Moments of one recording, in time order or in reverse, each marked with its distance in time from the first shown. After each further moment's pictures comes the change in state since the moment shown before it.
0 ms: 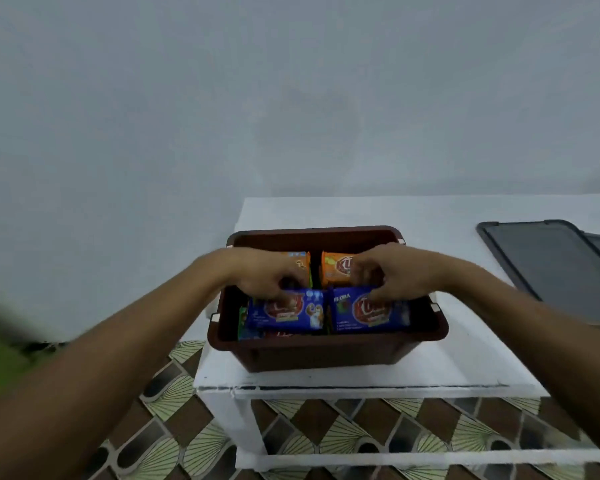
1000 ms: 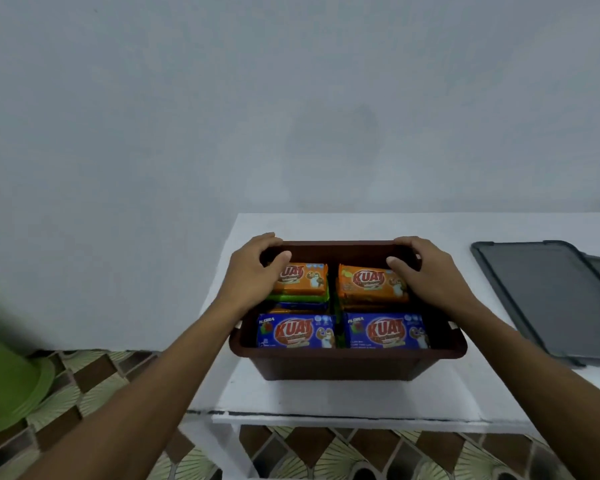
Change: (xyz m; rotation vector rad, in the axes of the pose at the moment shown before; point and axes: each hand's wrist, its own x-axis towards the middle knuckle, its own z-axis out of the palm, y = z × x) left_hand 0.045 0.023 0.026 -0.608 1.133 -0.225; right_hand -0.005 0.098 0.012 0.278 0.784 0.184
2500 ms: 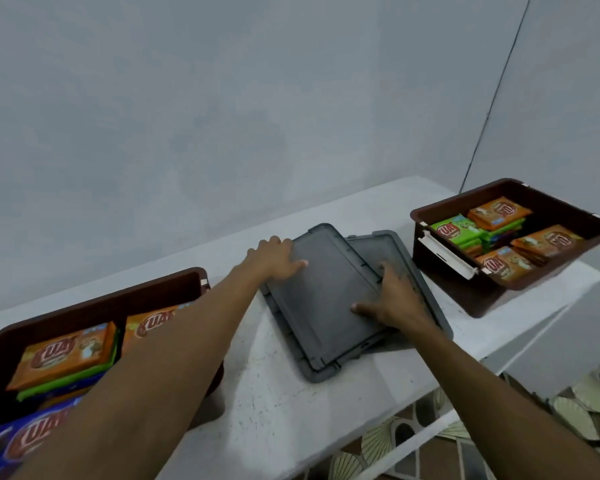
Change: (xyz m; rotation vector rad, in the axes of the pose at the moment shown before) left_hand 0.118 0.225 0.404 0.766 -0.712 0.358; right_hand -0.053 0.292 -0.179 -0.073 0.059 0.748
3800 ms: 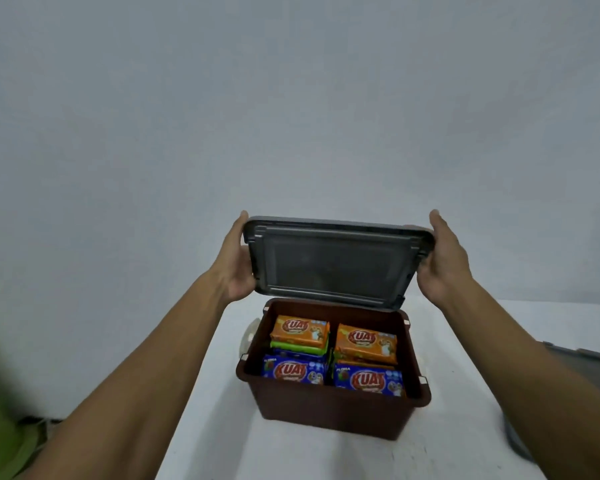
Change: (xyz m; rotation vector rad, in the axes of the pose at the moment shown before) left_hand -0.332 -0.230 -0.123 -1.858 0.544 -0.232; right_hand -0.125 -0.312 -0.001 1.387 -0.402 -0.262
